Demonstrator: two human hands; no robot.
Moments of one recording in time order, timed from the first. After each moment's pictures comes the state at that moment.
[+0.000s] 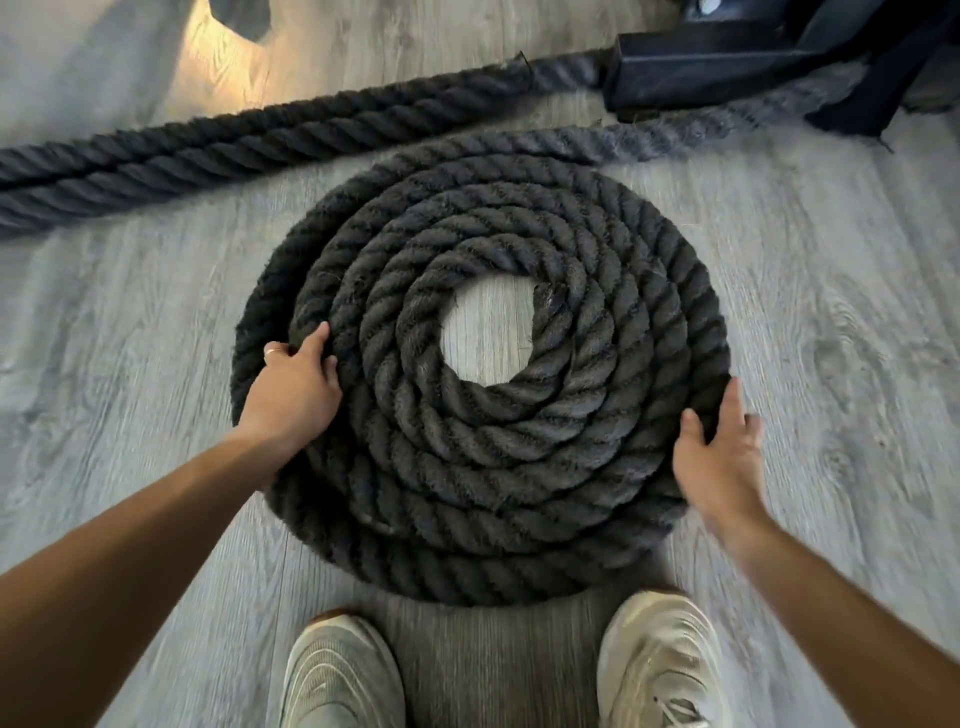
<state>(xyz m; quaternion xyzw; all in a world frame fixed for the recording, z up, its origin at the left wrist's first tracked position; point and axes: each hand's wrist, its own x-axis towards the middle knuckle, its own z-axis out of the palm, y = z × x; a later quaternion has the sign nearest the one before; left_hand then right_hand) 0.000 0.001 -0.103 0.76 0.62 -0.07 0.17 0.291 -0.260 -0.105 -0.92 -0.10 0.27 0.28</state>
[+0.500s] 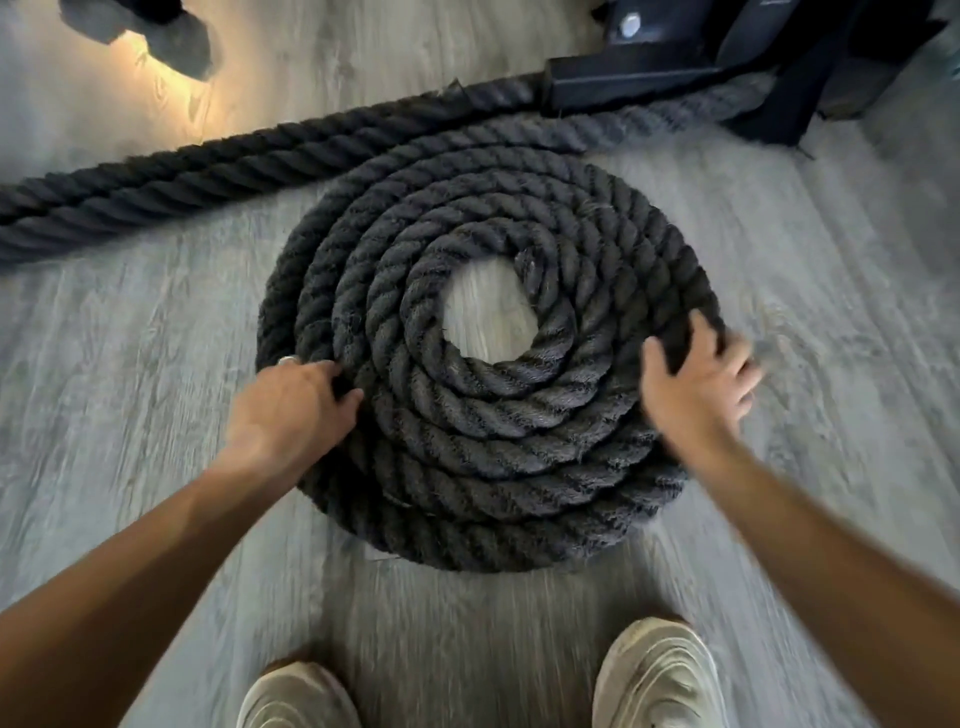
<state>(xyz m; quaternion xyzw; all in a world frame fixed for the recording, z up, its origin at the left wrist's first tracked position) 0.054 -0.020 -0.070 0.85 0.51 -0.13 0.06 0.355 -0.226 -0.106 -0.95 -0.15 0.17 0.20</state>
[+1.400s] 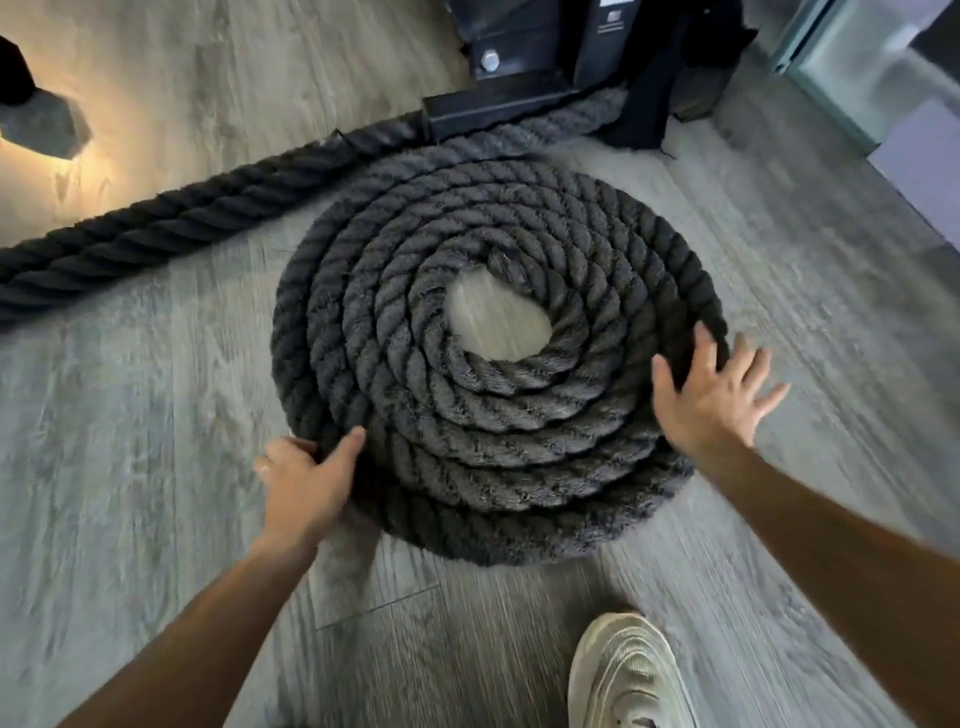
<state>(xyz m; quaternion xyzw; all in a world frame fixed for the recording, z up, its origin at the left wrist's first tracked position) 0.105 -0.070 -0.110 0.59 0.65 0.08 0.47 0.413 -0.308 -0.117 -0.99 -0.11 0.11 0.07</state>
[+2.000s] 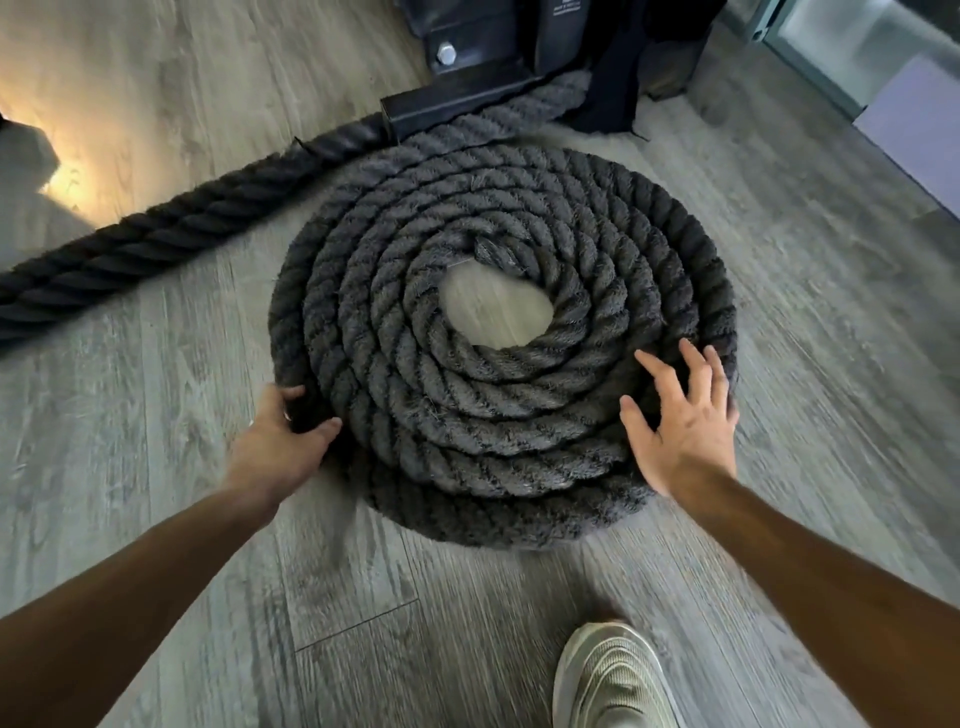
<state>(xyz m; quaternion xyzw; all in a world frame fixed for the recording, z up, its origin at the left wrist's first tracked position) 0.138 -0.032 -0.096 0.68 0.59 0.02 0.44 0.396 -0.341 -0.139 -0.96 -0.23 0.10 0.12</state>
